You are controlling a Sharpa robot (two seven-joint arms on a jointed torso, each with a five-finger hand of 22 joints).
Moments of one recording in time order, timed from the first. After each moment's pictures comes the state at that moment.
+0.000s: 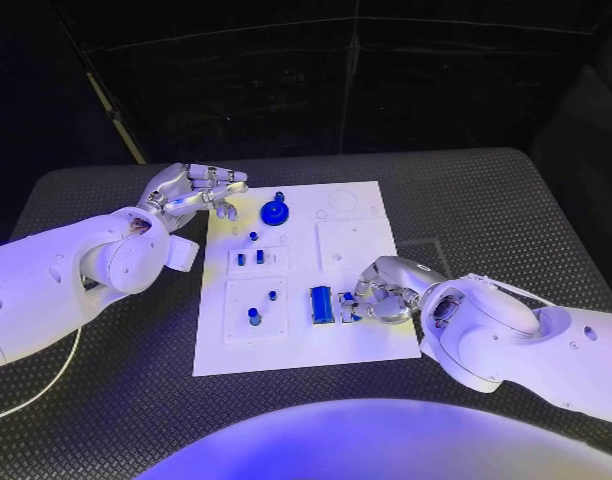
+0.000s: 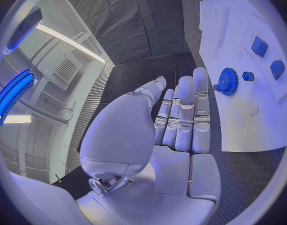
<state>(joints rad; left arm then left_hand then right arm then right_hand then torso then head) 1.05 -0.83 0.06 1.39 -0.23 -0.17 0.31 1.39 -0.10 0.31 0.08 0.12 0.99 0.19 0.11 0.07 1.00 0.12 0.31 0.10 1.18 0.03 0.96 0.51 0.16 1.18 0.12 0.46 0.86 0.80 -0.99 0.07 1.94 -1.49 -0.39 -0.56 1.28 -0.06 0.17 0.29 0.45 1.00 0.06 0.45 0.25 1.40 -0.01 1.33 1.29 1.47 -0.08 1.50 1.31 0.04 1.47 0.03 1.47 1.31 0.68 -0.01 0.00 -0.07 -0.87</state>
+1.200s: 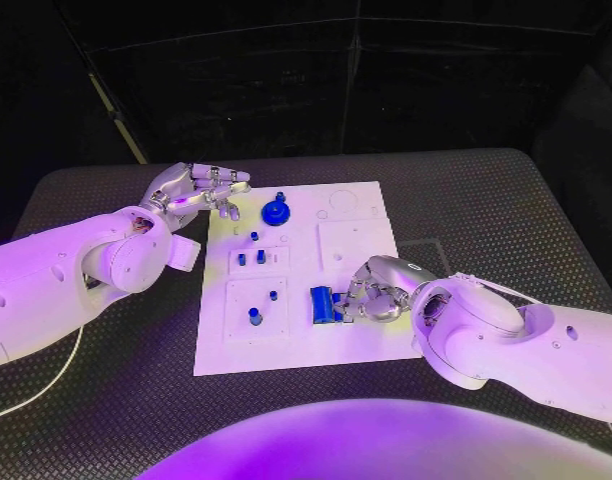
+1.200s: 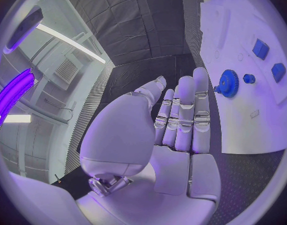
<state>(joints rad) 1.05 -0.83 0.06 1.39 -0.23 -0.16 0.31 1.39 -0.10 0.31 0.08 0.12 0.99 0.19 0.11 0.07 1.00 0.12 0.31 0.10 1.18 0.03 0.96 0.51 0.16 1.18 0.12 0.46 0.86 0.80 -0.94 0.07 1.91 -1.53 -0.37 -0.60 1.20 -0.10 0.02 0.26 0.41 1.02 0.06 0.46 0.27 1.40 -0.02 1.33 1.30 1.47 -0.08 1.50 1.31 0.04 1.47 0.03 1.47 1.31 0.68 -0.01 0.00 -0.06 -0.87</state>
